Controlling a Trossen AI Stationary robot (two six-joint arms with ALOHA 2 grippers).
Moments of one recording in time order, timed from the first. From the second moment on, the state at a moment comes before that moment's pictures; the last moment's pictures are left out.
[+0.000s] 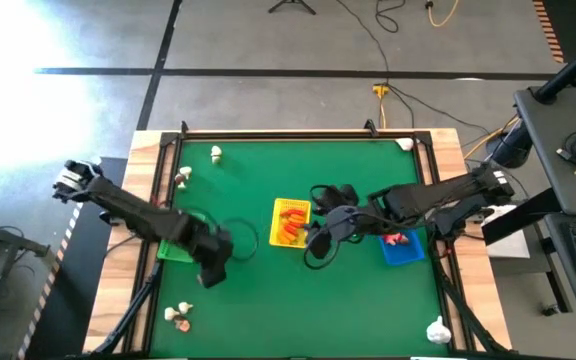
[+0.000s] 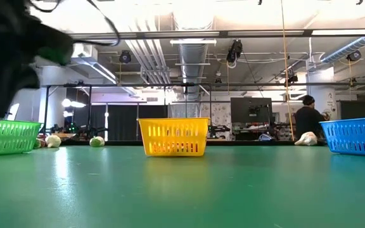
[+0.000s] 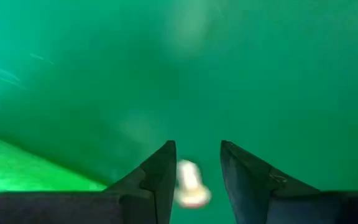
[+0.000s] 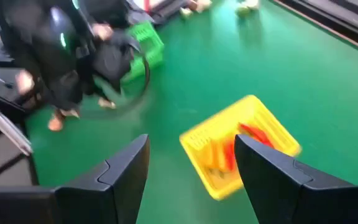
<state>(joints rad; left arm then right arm) -0.40 1.32 0.80 -0.83 0.09 -0.89 0.30 1.63 1.68 -0.84 0.45 0.78</state>
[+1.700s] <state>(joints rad) -0.52 1.70 1.07 -0.23 -0.22 -0.21 0.50 1.73 1.63 -1.23 0.29 0.90</state>
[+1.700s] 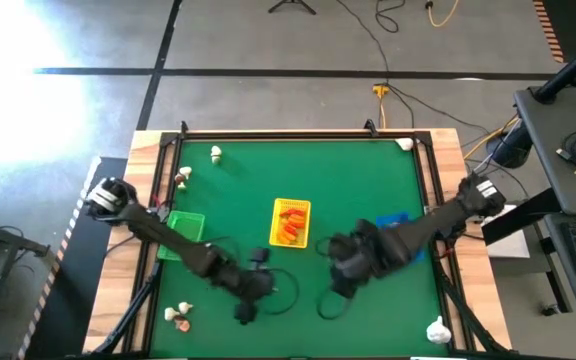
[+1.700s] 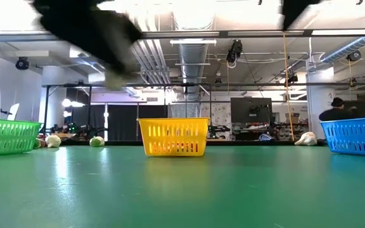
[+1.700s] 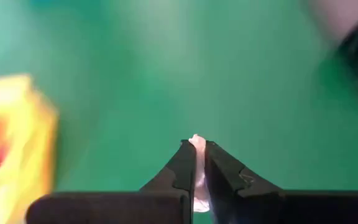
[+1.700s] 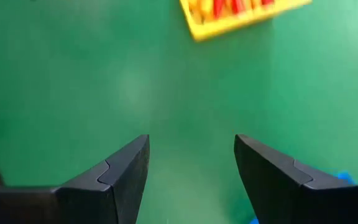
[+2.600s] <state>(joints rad) -0.36 2.28 2.04 -1.10 0.02 0.18 0.85 1.90 1.22 -0.68 0.37 1.25</state>
